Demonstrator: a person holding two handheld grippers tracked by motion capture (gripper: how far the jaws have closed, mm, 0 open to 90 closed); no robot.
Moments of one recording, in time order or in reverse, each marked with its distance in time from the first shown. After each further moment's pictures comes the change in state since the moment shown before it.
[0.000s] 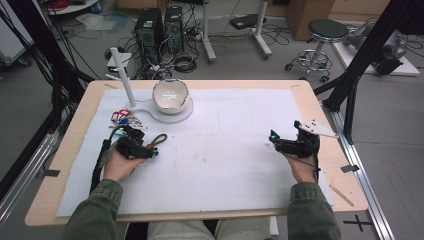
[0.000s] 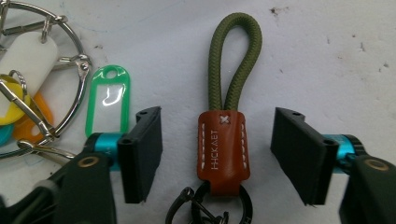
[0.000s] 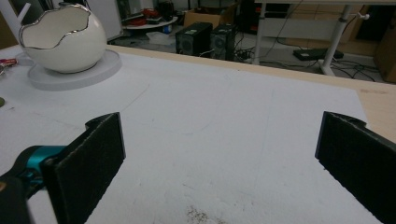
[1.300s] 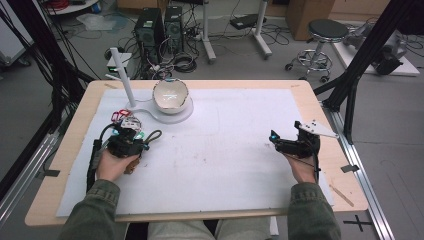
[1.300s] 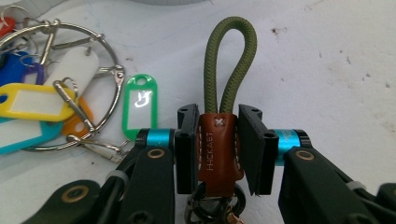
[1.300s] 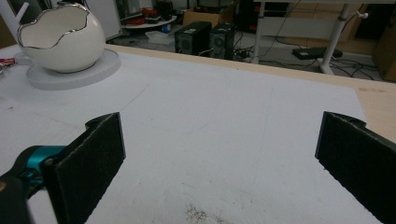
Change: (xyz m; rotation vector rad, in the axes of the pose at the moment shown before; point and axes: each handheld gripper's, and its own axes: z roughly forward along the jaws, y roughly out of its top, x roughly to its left) left arm 0.015 -0.004 -0.025 -0.076 -0.009 -0.016; right arm 0.000 0.000 -0.001 0.005 0.001 -0.001
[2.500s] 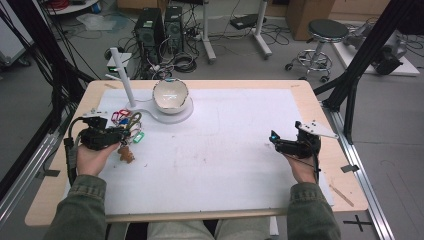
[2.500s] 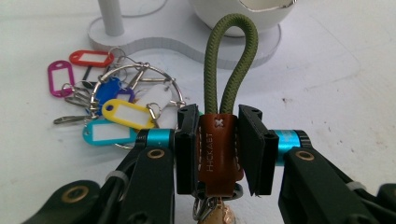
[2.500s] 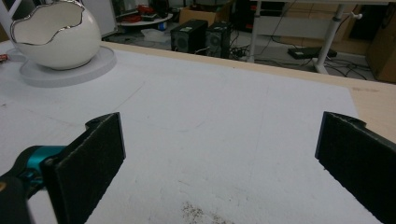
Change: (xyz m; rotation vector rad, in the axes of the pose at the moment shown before) left arm 0.039 0.004 -0.053 -0.201 0.006 -0.223; right arm 0.001 0.000 -0.001 0.007 -0.019 -0.011
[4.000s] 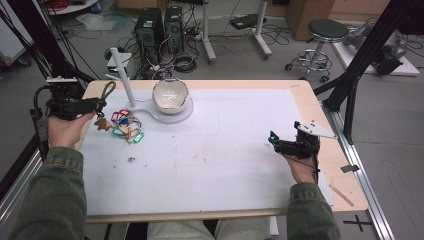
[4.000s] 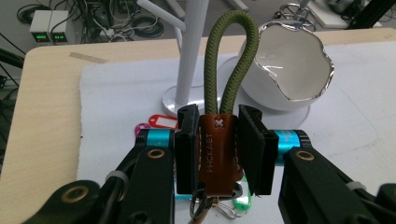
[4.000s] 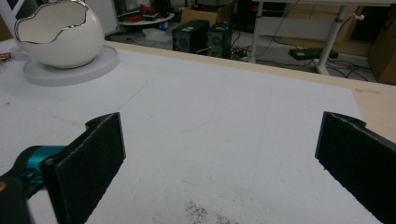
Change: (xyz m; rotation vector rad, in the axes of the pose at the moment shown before) left arm 0.045 0.075 -0.038 -0.079 0.069 -0.065; right arm 0.003 0.000 -0.001 0.000 0.002 -0.009
